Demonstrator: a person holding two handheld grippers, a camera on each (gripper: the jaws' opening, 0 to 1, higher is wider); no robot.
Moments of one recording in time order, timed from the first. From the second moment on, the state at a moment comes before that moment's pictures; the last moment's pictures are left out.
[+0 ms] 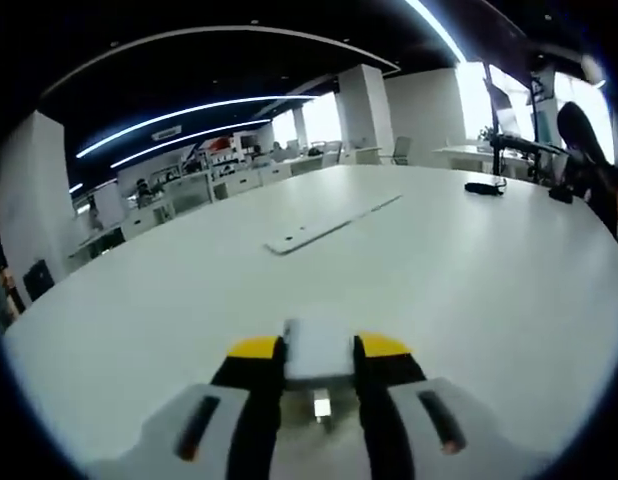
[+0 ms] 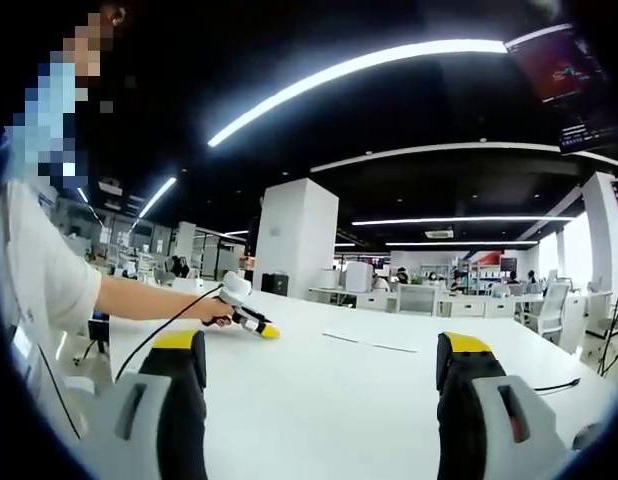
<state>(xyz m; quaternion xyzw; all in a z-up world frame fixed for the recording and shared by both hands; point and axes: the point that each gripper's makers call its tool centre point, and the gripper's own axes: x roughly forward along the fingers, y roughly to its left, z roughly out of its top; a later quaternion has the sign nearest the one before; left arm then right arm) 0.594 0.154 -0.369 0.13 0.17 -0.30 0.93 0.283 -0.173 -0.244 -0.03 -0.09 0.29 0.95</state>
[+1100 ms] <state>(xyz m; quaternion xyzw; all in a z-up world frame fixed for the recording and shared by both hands) 0.540 0.134 -0.374 0.17 0.19 -0.38 0.89 0.277 -0.175 -0.235 -0.04 -0.11 0.28 0.95</state>
